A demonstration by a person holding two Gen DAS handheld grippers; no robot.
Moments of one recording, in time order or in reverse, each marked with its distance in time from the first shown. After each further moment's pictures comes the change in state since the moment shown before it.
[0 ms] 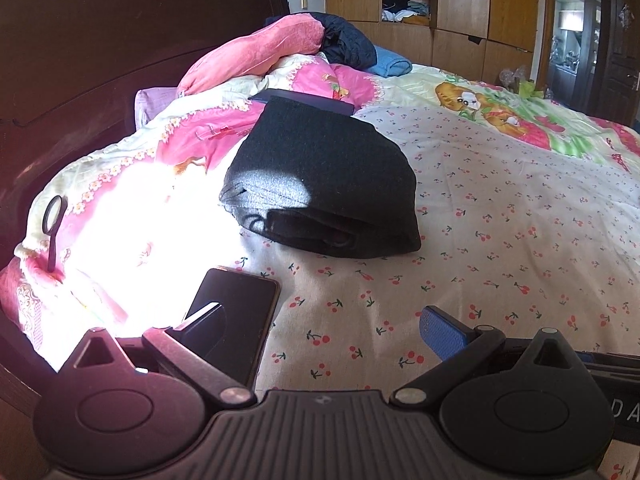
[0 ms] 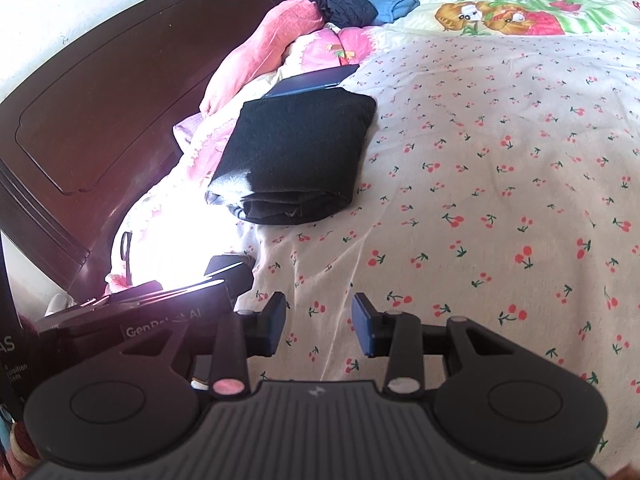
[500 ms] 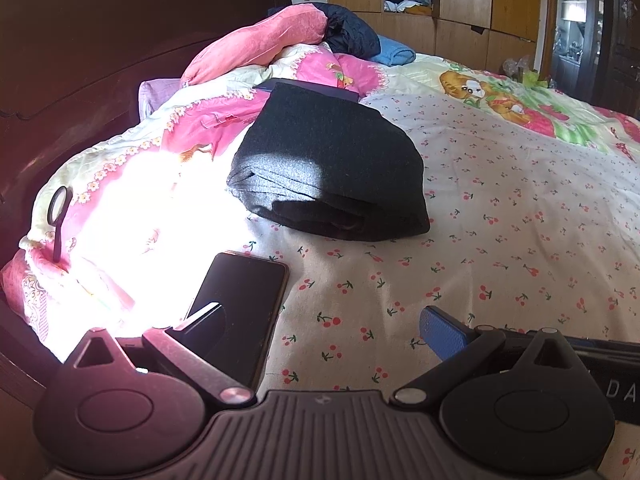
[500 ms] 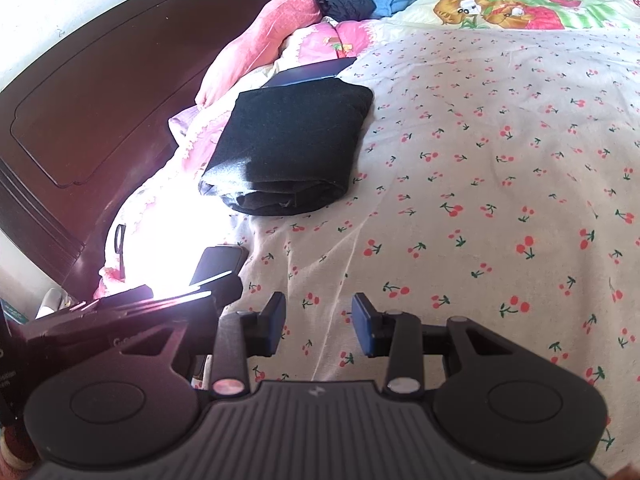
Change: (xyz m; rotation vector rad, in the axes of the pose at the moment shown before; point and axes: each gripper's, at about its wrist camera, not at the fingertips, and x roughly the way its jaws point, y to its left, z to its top) left arm 0.001 0.004 -0.009 0.012 0.028 0.016; right arm 0.007 -0.002 -0.003 -0.004 0.014 -0.012
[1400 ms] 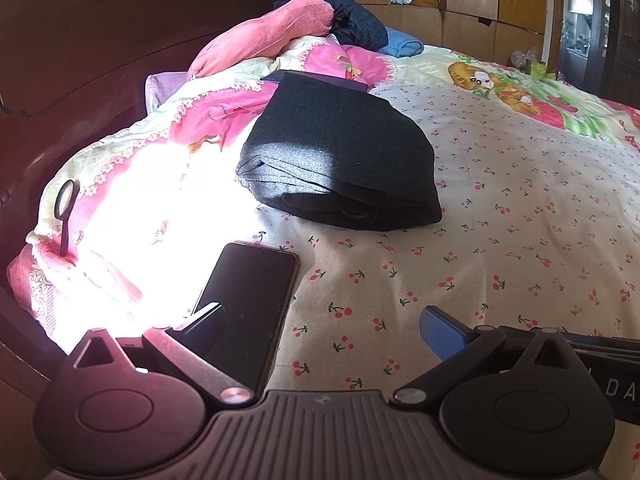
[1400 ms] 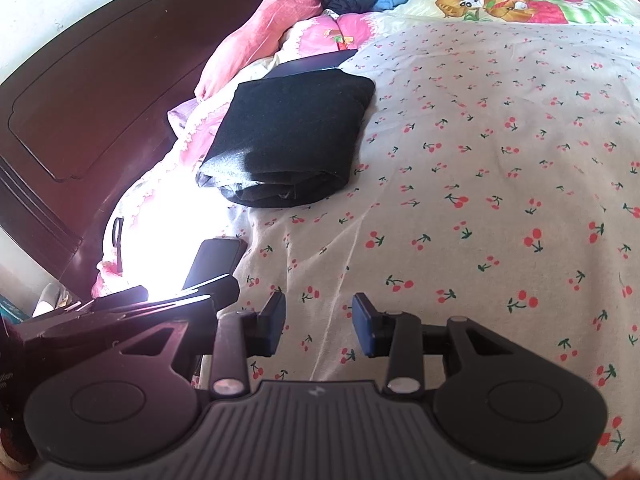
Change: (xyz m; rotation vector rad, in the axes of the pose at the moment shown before) left arm 0.003 0.003 -0.003 0.000 0.019 0.028; right arm 0.007 -0.002 -0.001 -0.006 0.021 0.004
